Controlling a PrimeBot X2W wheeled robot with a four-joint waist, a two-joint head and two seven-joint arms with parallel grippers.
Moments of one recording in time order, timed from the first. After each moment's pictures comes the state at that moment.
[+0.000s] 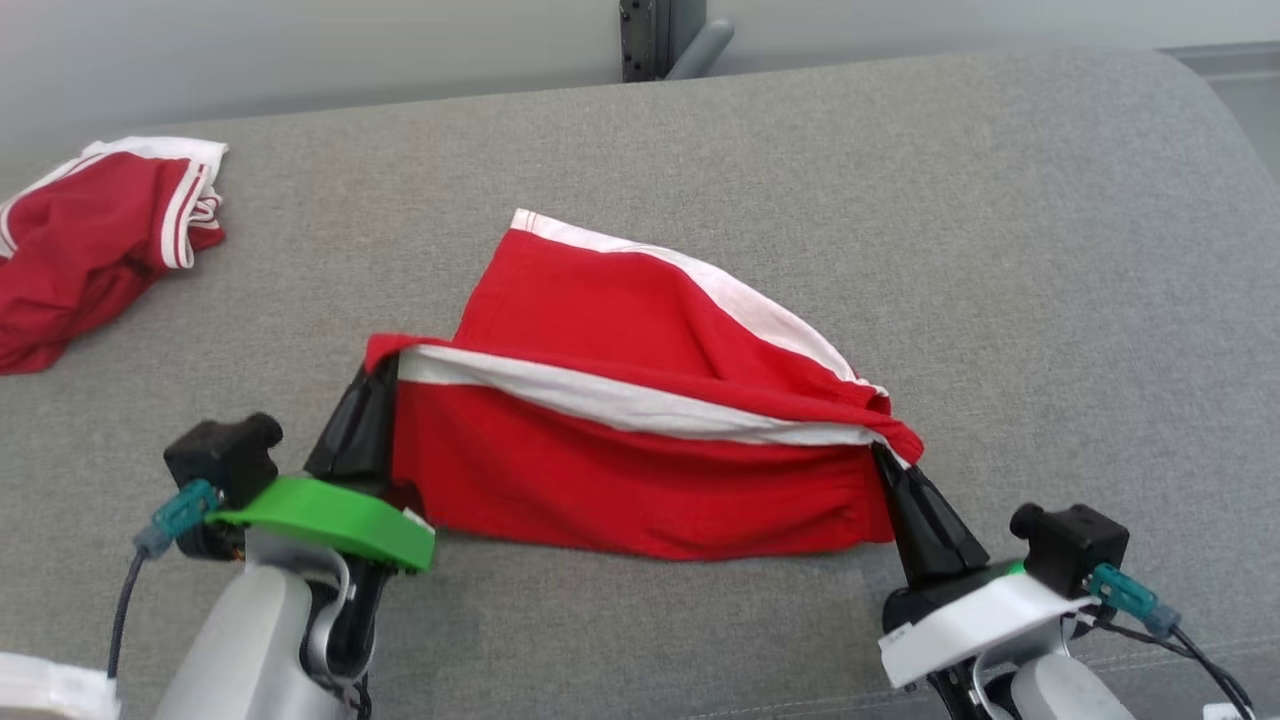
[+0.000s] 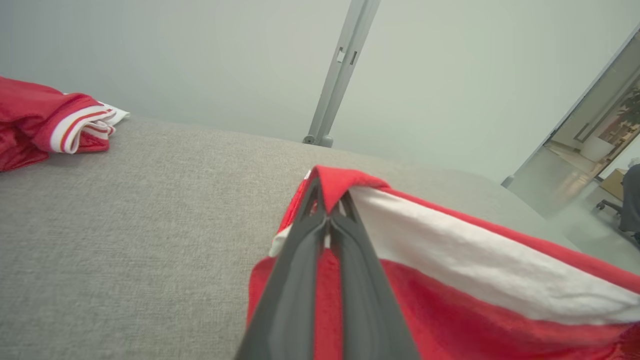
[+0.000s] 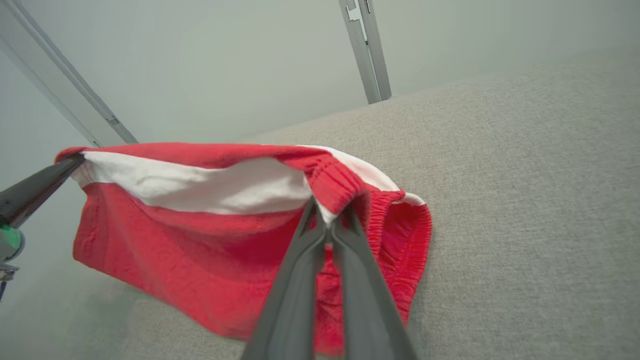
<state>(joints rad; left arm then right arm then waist) -0.27 0.20 -0.30 0.30 -0.64 -0.12 -0.23 -0.04 -0.14 0.30 0.13 0.46 0.13 -0.26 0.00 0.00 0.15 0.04</state>
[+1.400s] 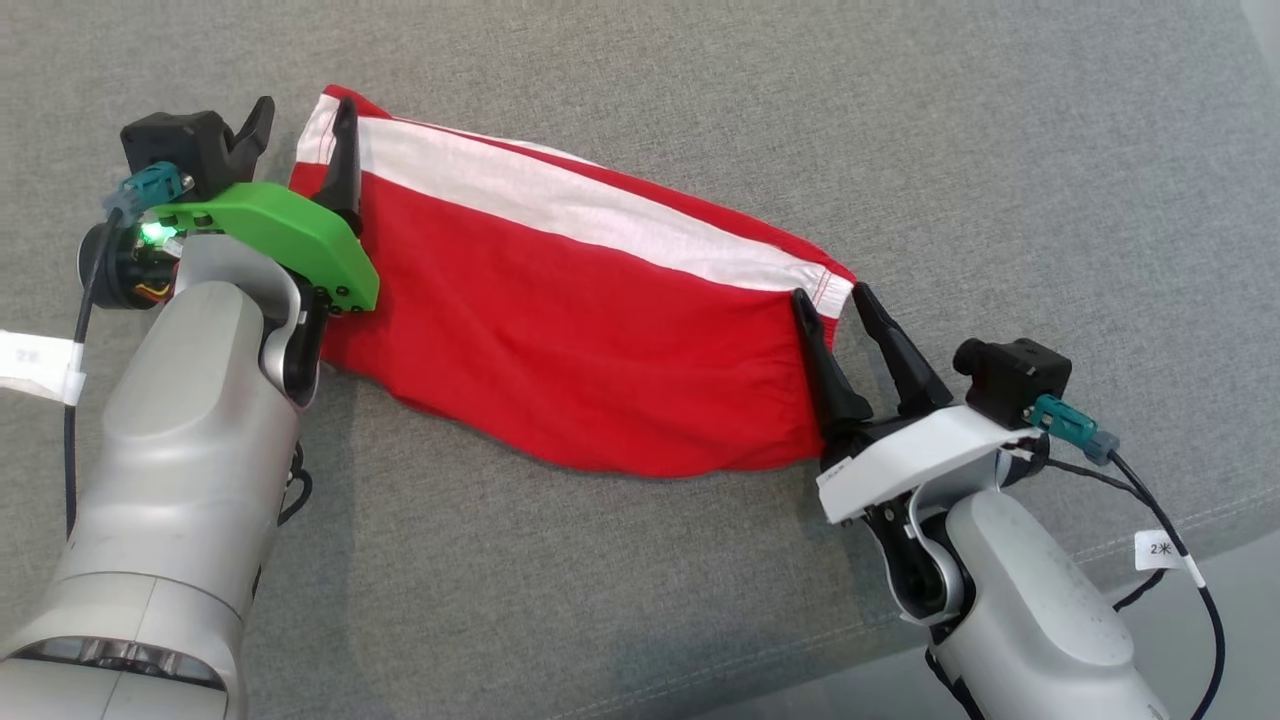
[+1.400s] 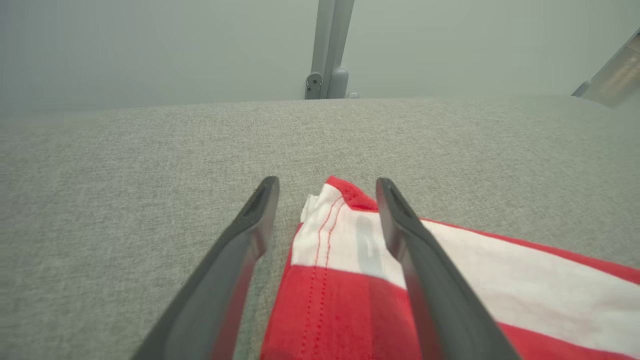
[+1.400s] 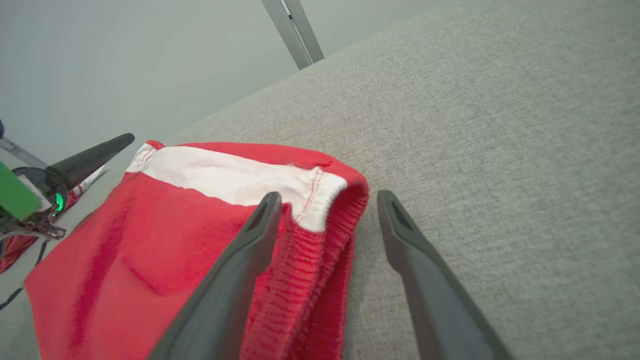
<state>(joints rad) -1.00 0.16 -0.40 1.08 -0.55 -0.12 -0.26 -0.42 -0.05 0.33 0.39 0.55 0.13 -0.26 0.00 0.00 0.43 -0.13</state>
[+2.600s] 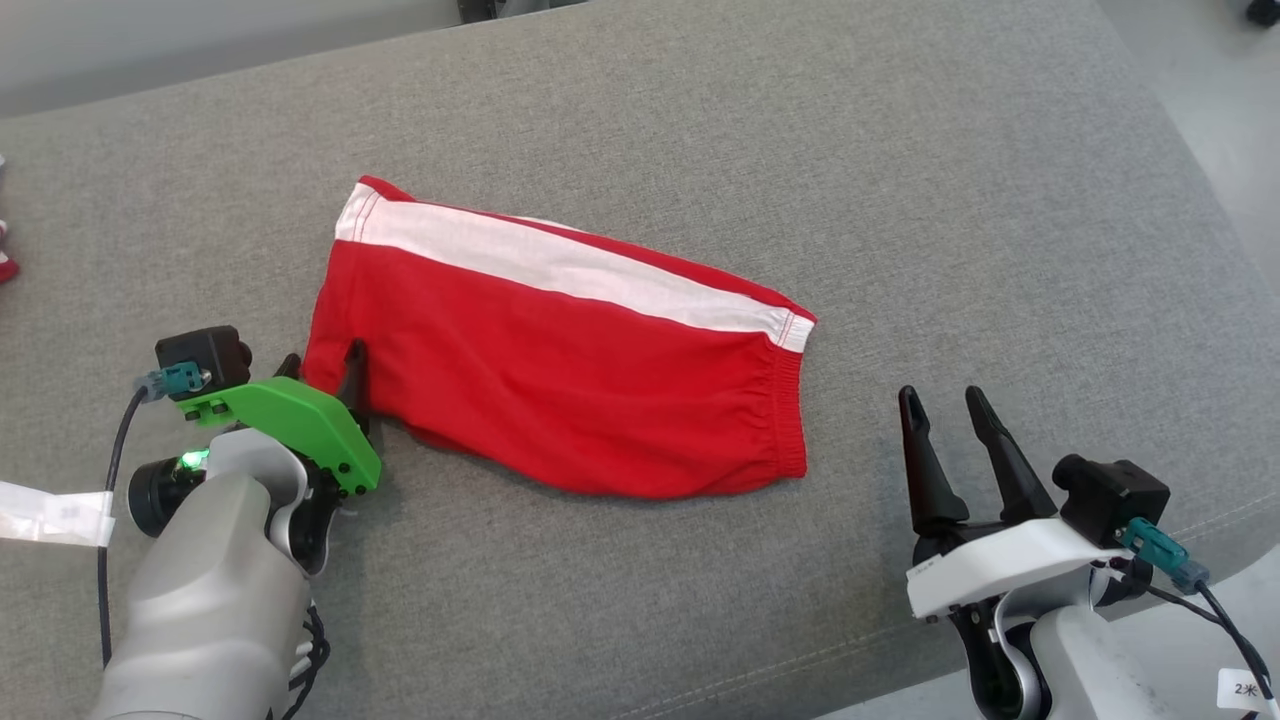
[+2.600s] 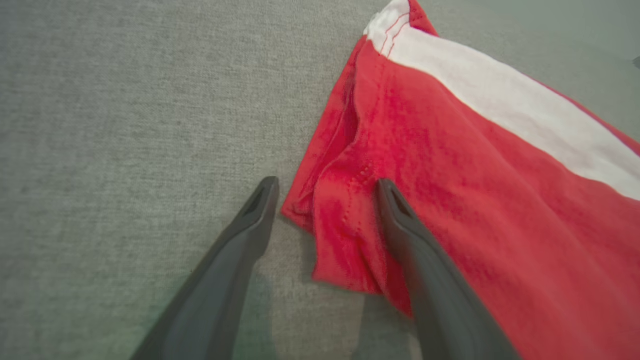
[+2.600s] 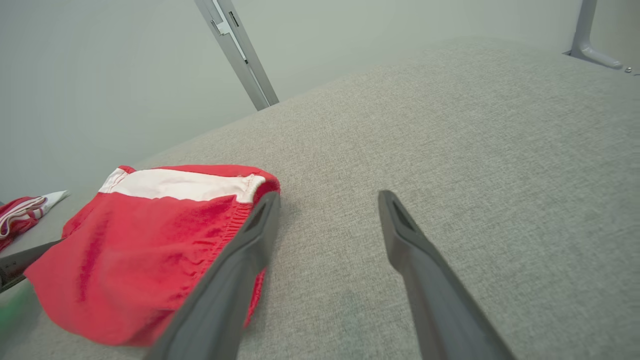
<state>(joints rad) -0.75 0.17 -0.39 1.13 -0.74 -0.12 -0.12 -0.16 -0.05 0.14 0.25 0.41 0.13 -0.26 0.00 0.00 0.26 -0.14</state>
